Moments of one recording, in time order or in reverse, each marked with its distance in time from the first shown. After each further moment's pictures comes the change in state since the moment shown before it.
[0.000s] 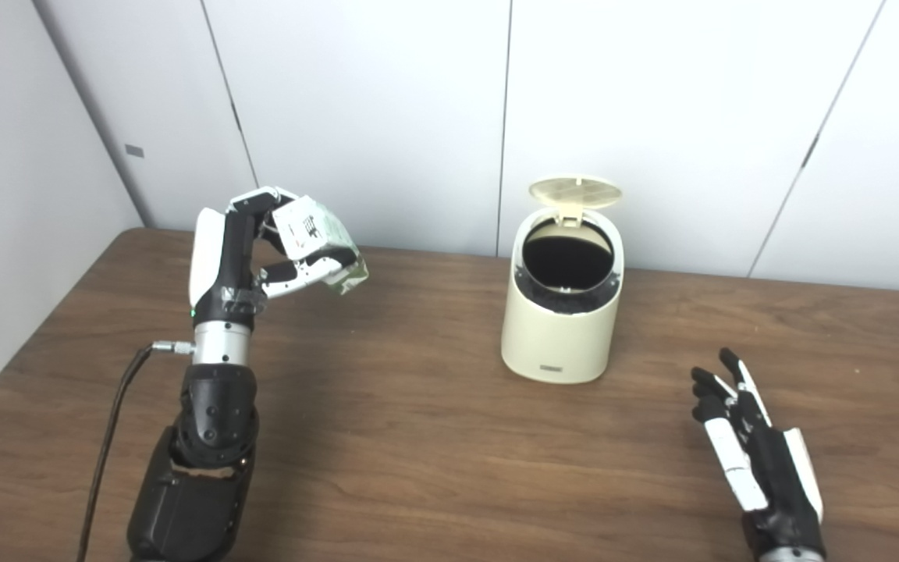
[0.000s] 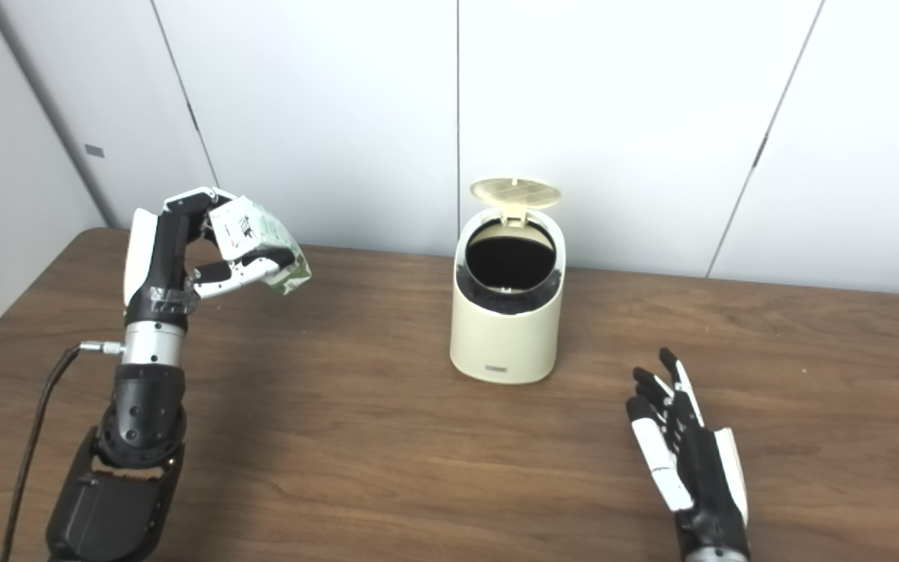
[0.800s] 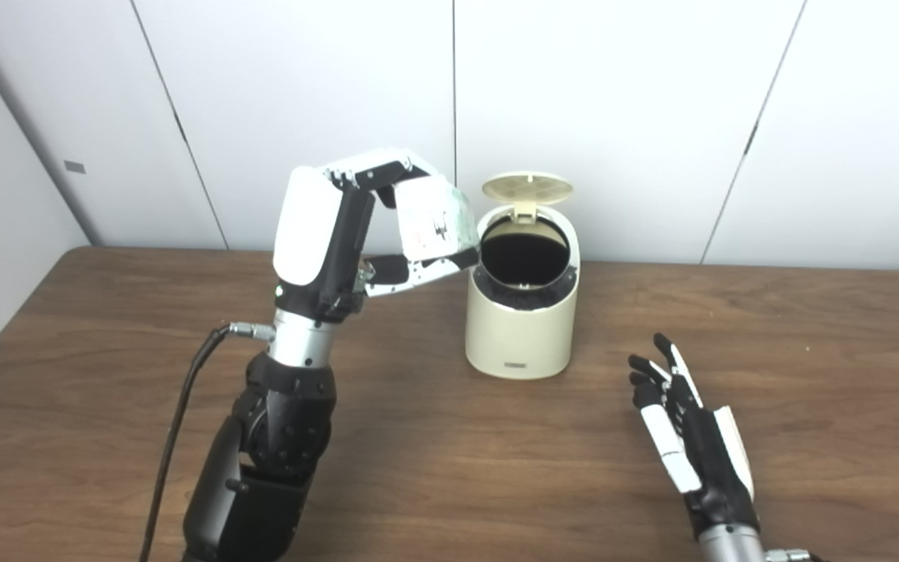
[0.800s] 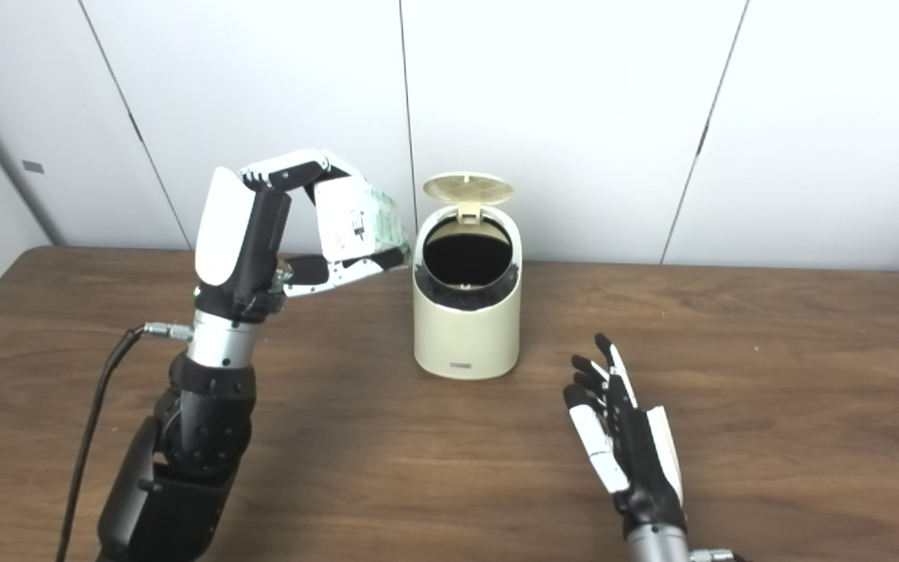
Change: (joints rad) left arm -0.116 -0.113 -0.192 -0.036 0.292 -0.240 0.019; right arm -0.004 0.034 0.049 0.020 -0.106 -0.016 -0.037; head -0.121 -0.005
